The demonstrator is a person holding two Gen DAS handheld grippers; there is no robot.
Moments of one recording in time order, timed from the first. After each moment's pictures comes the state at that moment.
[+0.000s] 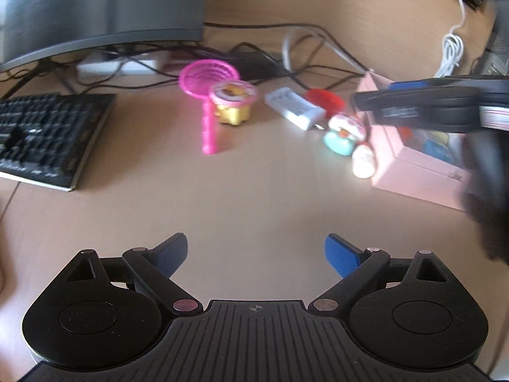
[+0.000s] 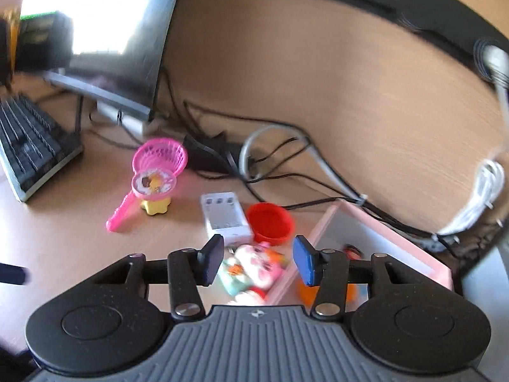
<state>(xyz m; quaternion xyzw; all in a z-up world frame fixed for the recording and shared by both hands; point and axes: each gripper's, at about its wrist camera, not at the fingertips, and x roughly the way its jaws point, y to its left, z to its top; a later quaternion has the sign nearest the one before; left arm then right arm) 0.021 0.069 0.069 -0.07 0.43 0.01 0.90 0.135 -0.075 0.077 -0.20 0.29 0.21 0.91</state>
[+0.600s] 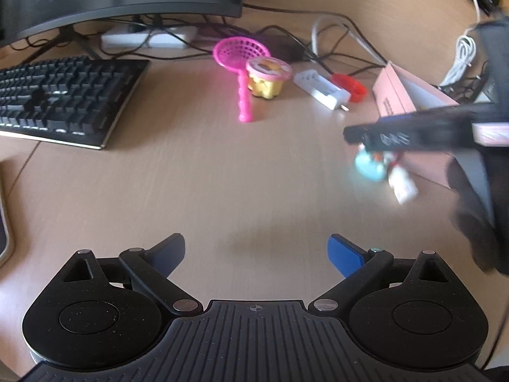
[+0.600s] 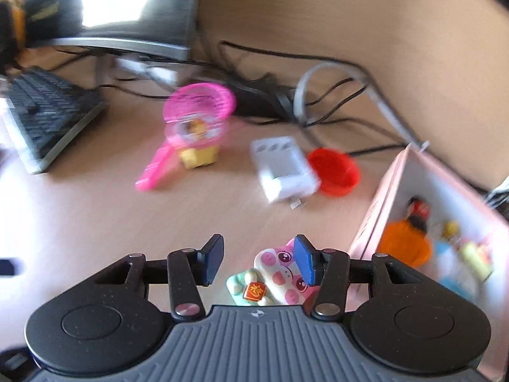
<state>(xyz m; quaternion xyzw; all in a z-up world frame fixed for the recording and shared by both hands) -0.002 0.096 0.053 -0.09 0.45 0.02 0.89 0.122 -0.059 0.044 -0.16 0.39 0.27 0.87</state>
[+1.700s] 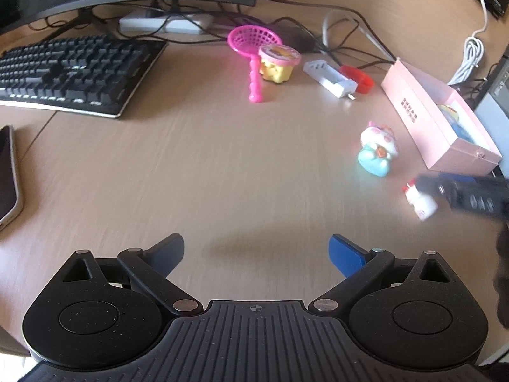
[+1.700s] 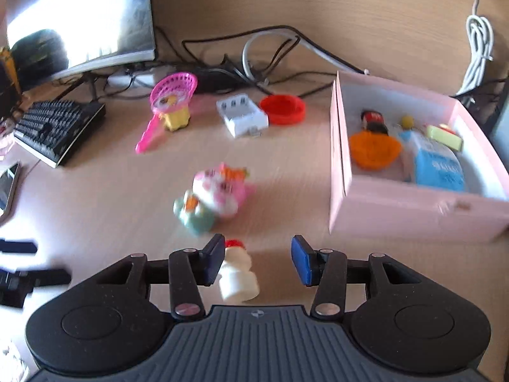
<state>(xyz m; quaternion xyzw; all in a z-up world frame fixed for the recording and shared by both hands) -0.023 0.093 0.052 -0.11 0.46 0.04 0.88 0.069 -0.160 0.039 -0.07 0.41 0.23 0.88</state>
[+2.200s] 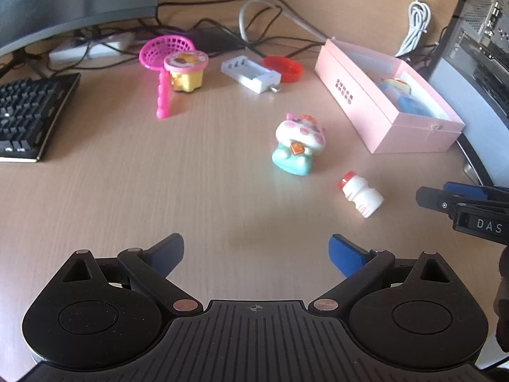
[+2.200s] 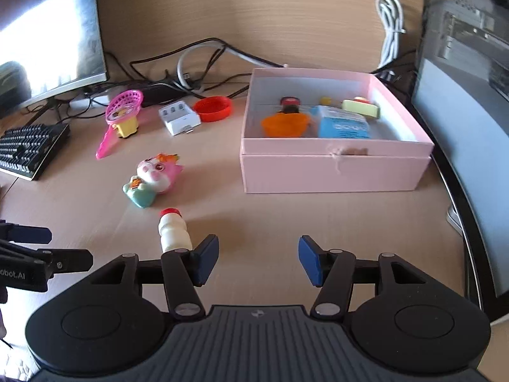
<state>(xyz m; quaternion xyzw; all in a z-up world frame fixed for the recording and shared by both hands) 0.001 0.028 0.053 -0.06 0.46 -0.03 0.89 0.032 -0.224 0.047 -0.03 0.40 0.14 0.91</state>
